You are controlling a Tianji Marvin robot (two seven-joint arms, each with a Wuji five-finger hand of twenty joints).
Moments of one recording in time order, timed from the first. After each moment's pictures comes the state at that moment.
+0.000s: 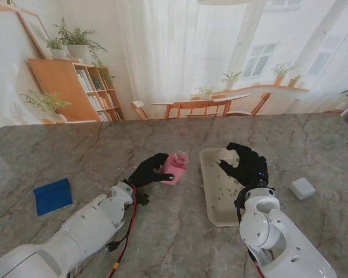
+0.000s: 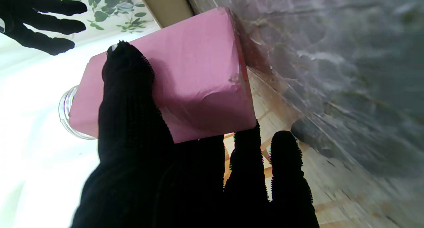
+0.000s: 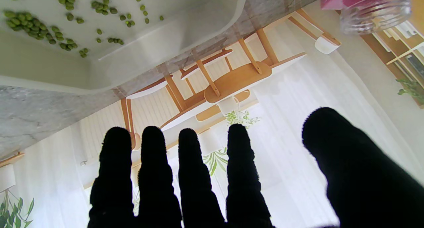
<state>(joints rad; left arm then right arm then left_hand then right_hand) 1.01 -1.43 -0.75 -0.50 0.12 -0.71 0.24 -1.64 -1.16 1.23 -1.67 -0.73 0.29 -0.35 1.10 -0.39 -0.29 0.02 0.35 0.19 0.72 0.80 0.62 0.10 0.30 0.50 0.50 0.13 0.28 0.37 0.04 0.17 0.87 0.54 0.31 -0.45 0.86 -0.13 0.43 0.02 0.37 0.76 0.52 0.24 0.32 0.53 0.44 0.26 0.42 0.40 0.14 0.33 1.01 0.33</state>
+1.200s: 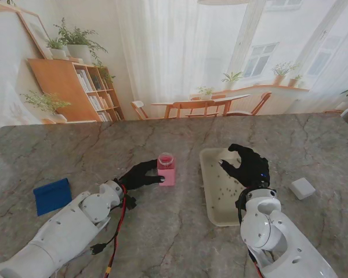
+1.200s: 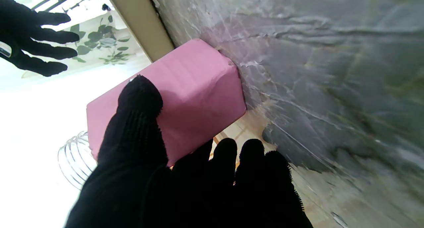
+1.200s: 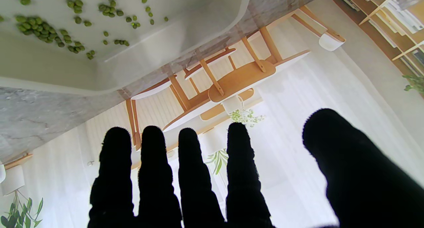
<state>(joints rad) 1.12 -1.24 -0.83 -0.85 0.12 -0.47 -0.01 -1.65 -1.17 1.25 -1.68 -0.71 0.29 -0.36 1.01 -0.24 -0.04 0.03 0.41 0.37 0.14 0.55 0.38 0.28 0.07 0.33 0.27 0.19 0.18 0.34 -0.09 0.06 0.61 0.53 0.31 -0.44 0.84 -0.13 0.44 0.02 0.38 0.75 0.53 0.24 0.31 0.53 0.44 0.26 0.42 0.40 0.14 0.33 1.00 0.34</state>
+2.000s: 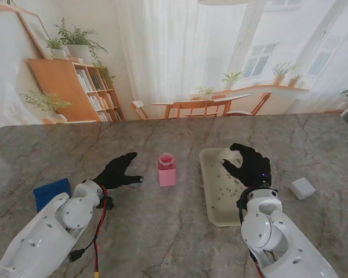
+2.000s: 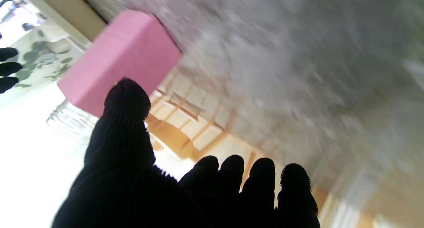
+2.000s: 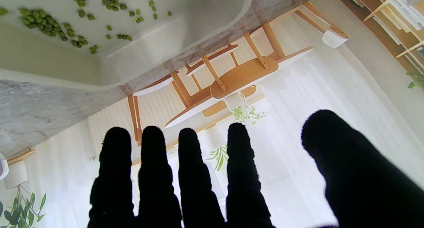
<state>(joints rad) 1.37 -1.14 -1.13 -1.24 0.56 -0.24 0.00 -1.65 -1.17 1.25 -1.68 -0.72 0.29 -0.37 0.92 -0.22 -0.02 0.03 0.21 0.47 0.08 0.40 0.23 0.36 0.06 0.29 0.12 0.29 0.12 0.29 -0.06 0.23 0.22 0.56 0.31 -0.43 0.84 -0.13 0.44 0.02 0.38 0.74 0.53 0.24 0.31 0.53 0.44 0.26 0.41 0.40 0.14 0.33 0.99 0.36</state>
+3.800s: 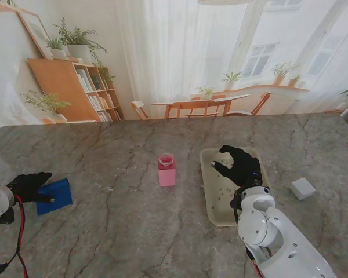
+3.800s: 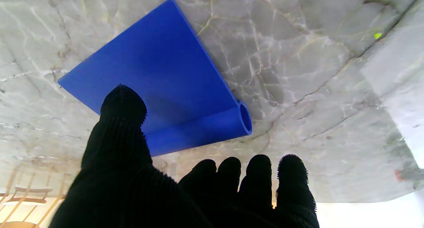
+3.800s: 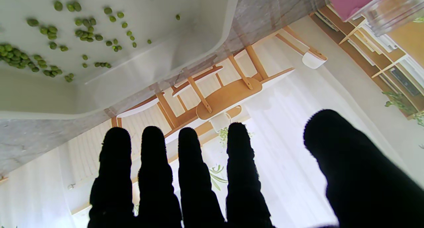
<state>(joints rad) 1.53 -0.96 -1.68 -1.29 1.02 -0.35 -0.46 -1.61 -1.16 1.21 -1.63 -0.69 0.25 -0.31 0.89 -0.17 -0.04 0.03 0.17 0.45 0.04 0.42 0.18 0.33 0.05 0.30 0.13 0.25 0.14 0.29 -0.06 0.22 0.43 0.45 0.31 -0.43 0.82 -0.13 0.44 0.02 0.38 0.74 0.54 0.24 0.30 0.53 0.44 0.26 0.41 0.40 0.14 0.33 0.98 0.36</state>
